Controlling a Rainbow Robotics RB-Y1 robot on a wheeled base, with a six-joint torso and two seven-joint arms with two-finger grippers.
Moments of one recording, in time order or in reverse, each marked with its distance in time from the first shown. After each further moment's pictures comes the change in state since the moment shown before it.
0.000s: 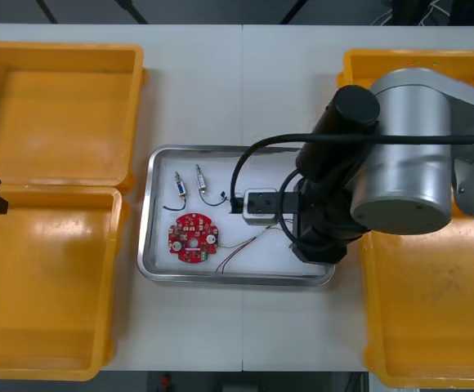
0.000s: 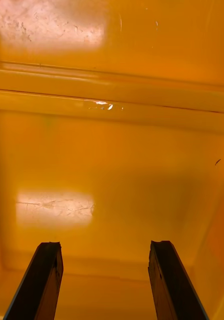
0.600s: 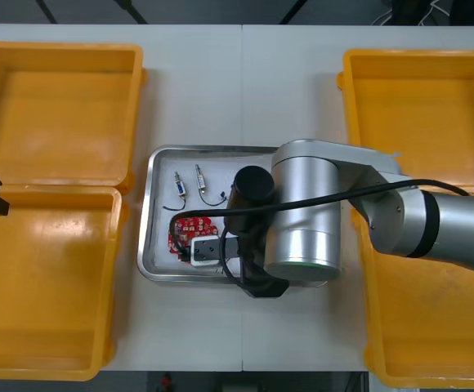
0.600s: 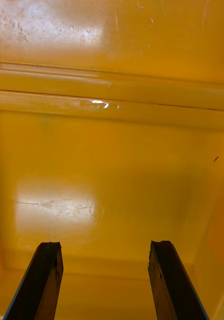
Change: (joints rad) right arm -0.053 0.212 0.256 0.182 0.130 -0.112 -0.026; left arm 0.003 0.002 0.000 -0.011 0.000 -0.001 0.000
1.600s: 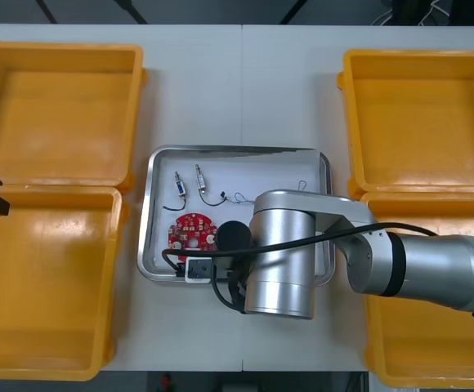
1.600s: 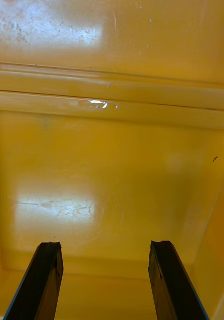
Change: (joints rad) right arm 0.103 0.073 0.072 0.049 0.227 -0.035 -0.061; left arm 0.000 0.000 0.000 -0.003 0.000 0.000 0.000
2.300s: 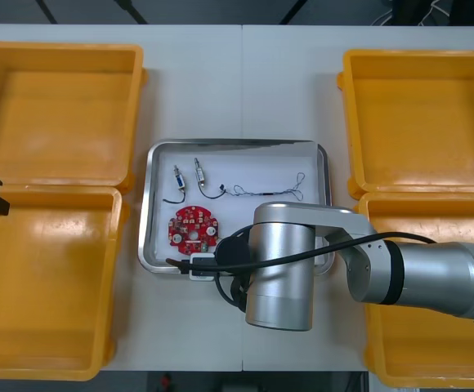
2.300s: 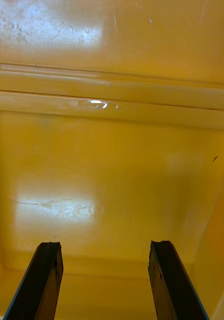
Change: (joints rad) right arm 0.016 0.001 0.026 0.002 0.123 -0.001 -0.012; left arm 0.000 0.000 0.000 0.000 0.000 0.000 0.000
